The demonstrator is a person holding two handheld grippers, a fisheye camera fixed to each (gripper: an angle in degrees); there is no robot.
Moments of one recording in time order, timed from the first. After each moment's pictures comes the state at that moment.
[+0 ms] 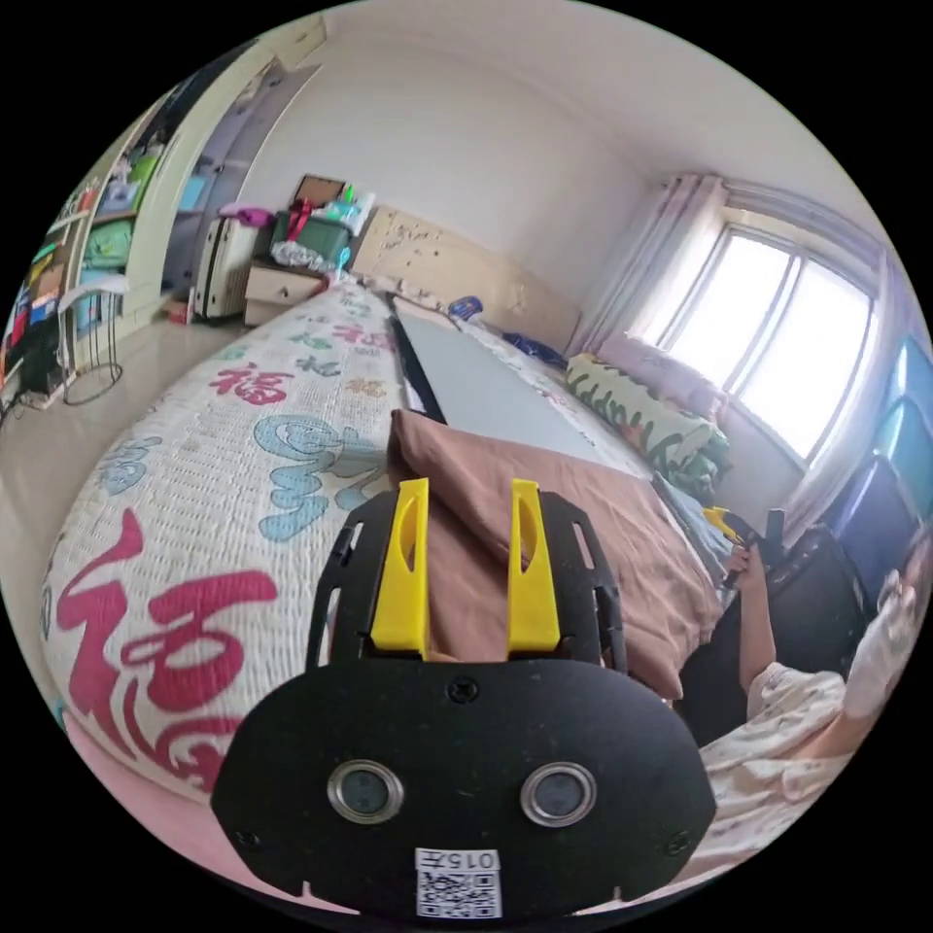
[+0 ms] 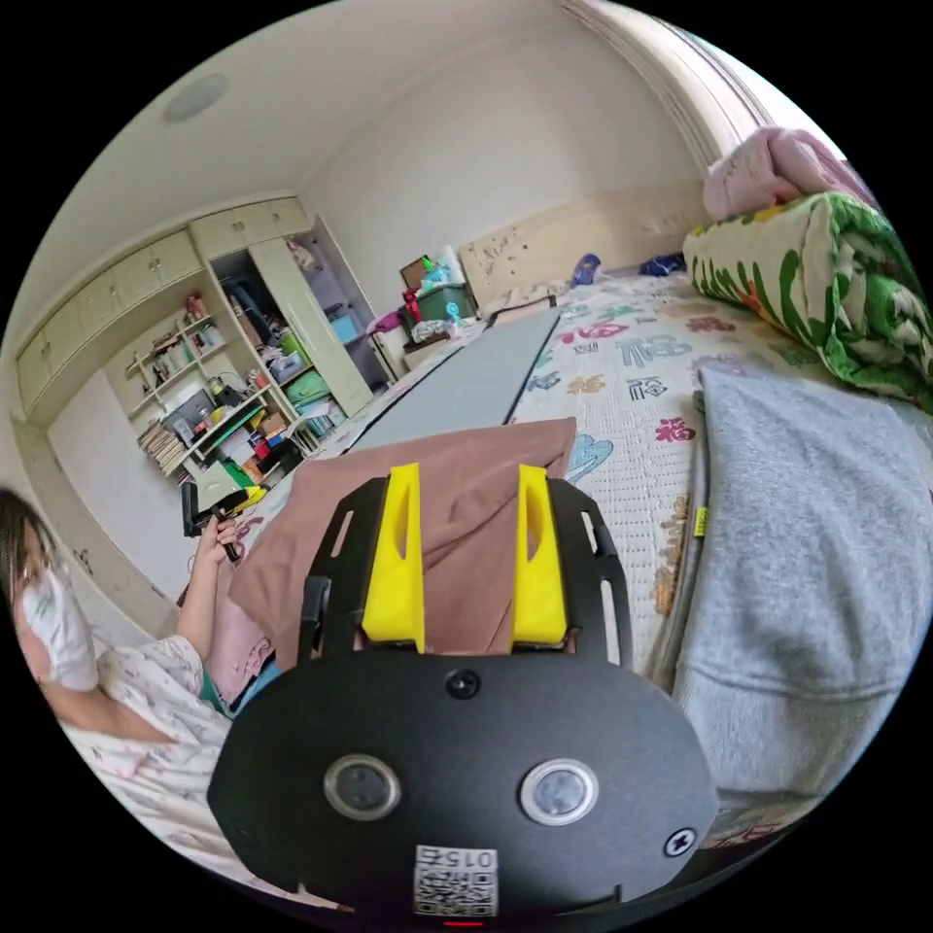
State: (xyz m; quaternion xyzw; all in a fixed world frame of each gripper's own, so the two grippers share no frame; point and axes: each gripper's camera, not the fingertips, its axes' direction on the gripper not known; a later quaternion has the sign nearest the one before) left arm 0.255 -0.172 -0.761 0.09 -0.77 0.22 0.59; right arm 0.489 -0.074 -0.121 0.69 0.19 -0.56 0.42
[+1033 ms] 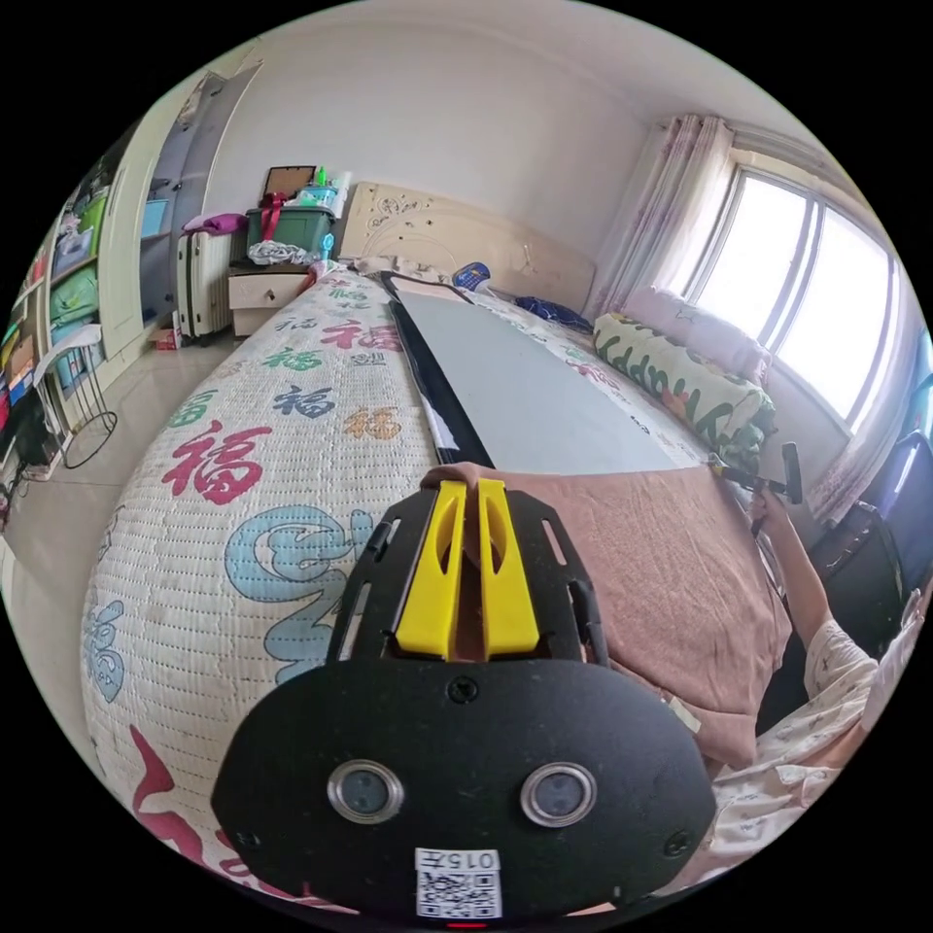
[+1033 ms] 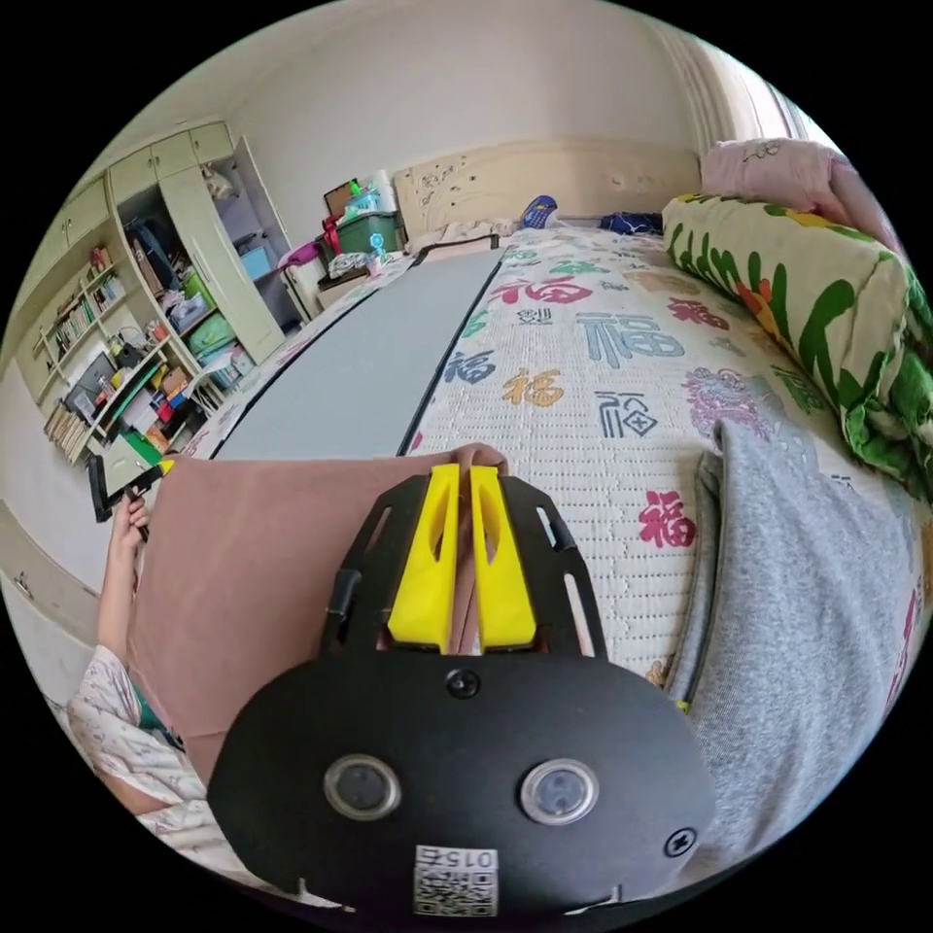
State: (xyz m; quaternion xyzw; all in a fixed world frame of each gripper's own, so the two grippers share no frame) left arm 0.100 -0.295 -0.767 0.02 -0.81 0.23 0.54; right arm 0.284 -0.163 -0.155 0.72 0.30 -0.46 0.44
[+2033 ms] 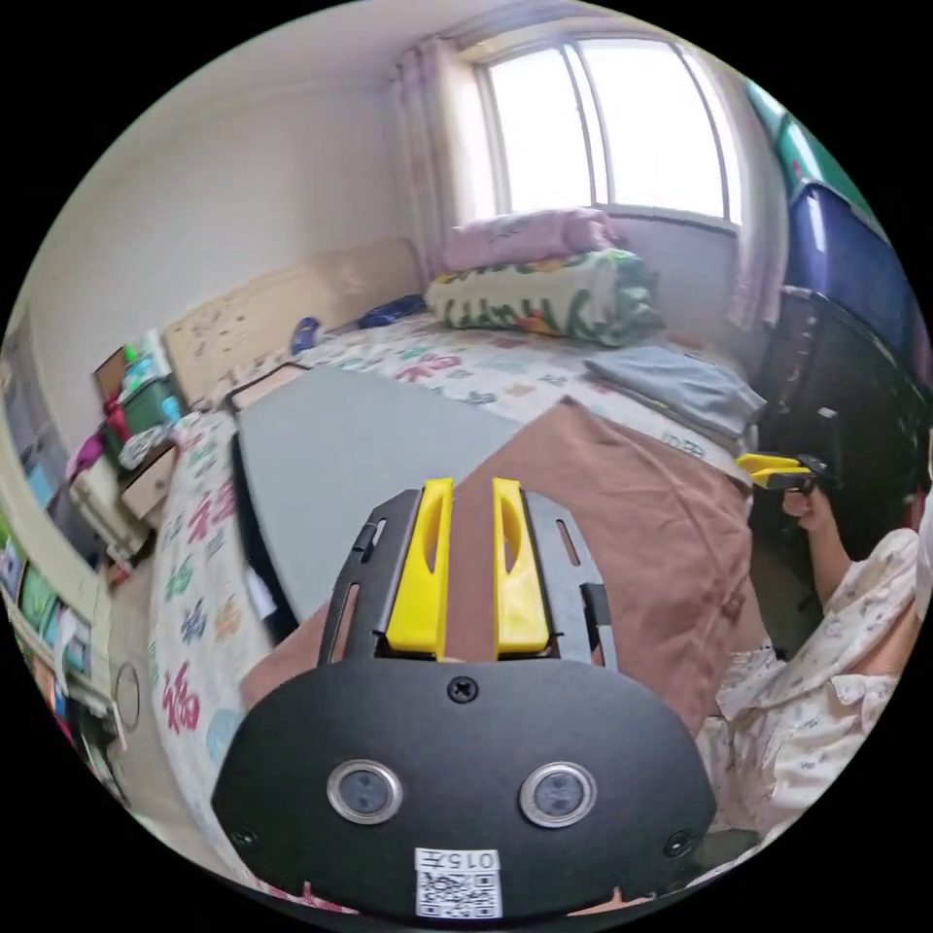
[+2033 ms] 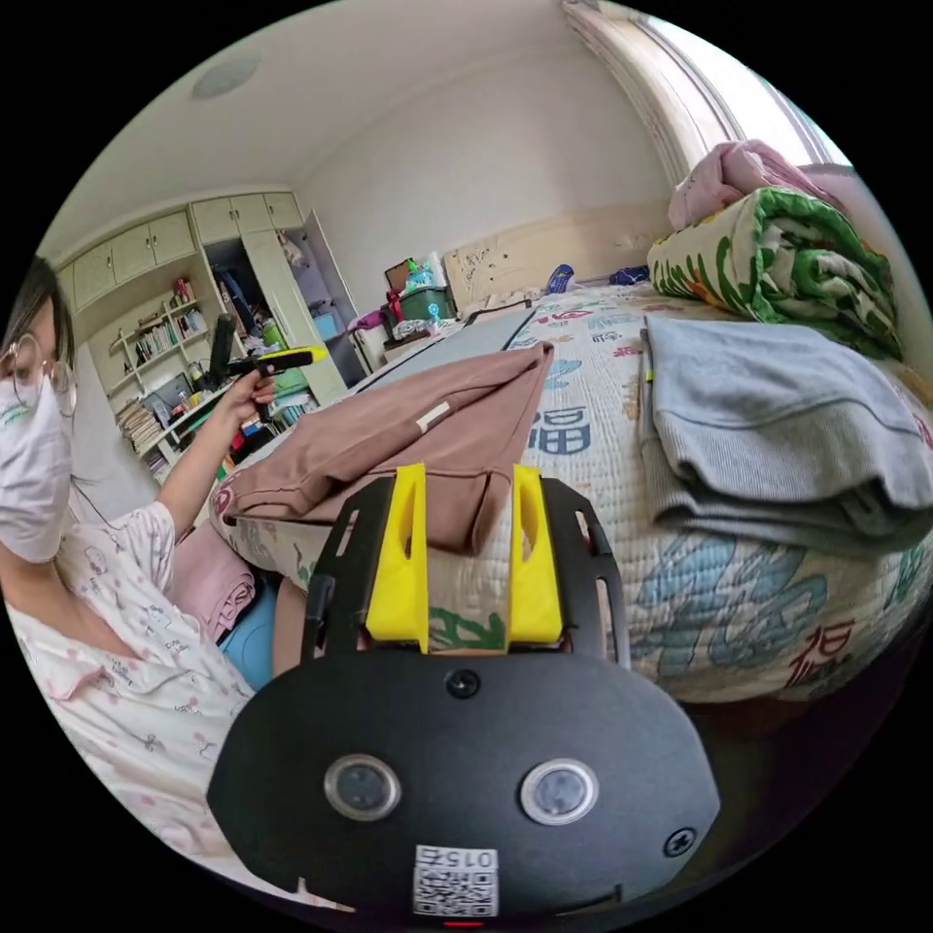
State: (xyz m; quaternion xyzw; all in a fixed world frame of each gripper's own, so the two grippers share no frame) left arm -0.144 -0.207 -0.635 -0.09 -0.77 0.26 0.58; right arm 0.648 -0.117 -0.075 0.79 0.38 -0.37 0.30
